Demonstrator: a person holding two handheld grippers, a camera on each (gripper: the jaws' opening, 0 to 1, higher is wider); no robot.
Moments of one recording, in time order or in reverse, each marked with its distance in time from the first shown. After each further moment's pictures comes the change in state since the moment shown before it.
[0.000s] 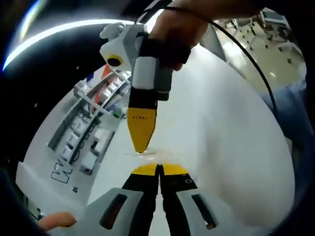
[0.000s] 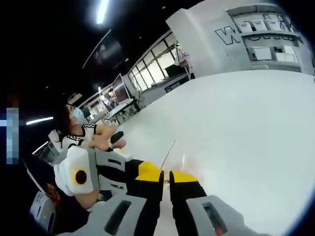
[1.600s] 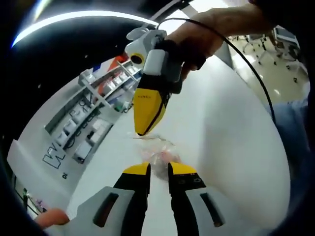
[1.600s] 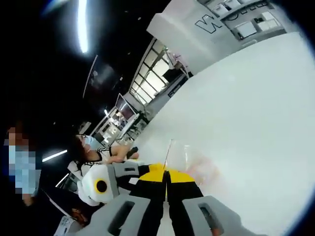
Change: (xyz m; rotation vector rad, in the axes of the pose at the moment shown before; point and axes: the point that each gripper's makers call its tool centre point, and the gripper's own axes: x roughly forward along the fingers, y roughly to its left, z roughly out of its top) left arm -0.007 0.000 -0.020 -0.176 -0.007 -0.005; right arm -0.001 0.005 0.004 0.266 -0.063 0.122
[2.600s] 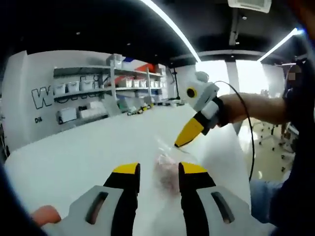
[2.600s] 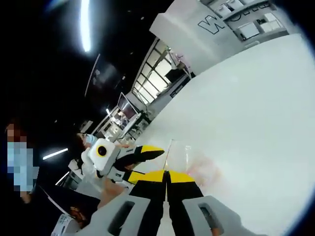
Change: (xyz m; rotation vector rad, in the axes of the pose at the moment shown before) left arm -0.026 0.039 0.001 -0.616 -0.230 -0.074; right arm 0.004 0.003 -0.003 -0.015 -0.004 0.014
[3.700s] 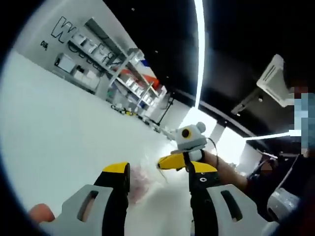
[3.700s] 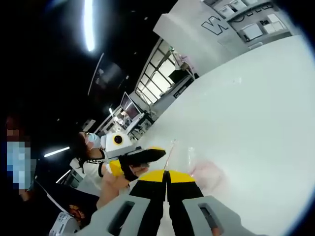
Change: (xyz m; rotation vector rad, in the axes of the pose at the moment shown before) left arm -0.008 -0.005 0.017 -0.693 -0.160 -0.256; right arm 0.006 0.007 -0.001 -0.021 -0.004 0.029
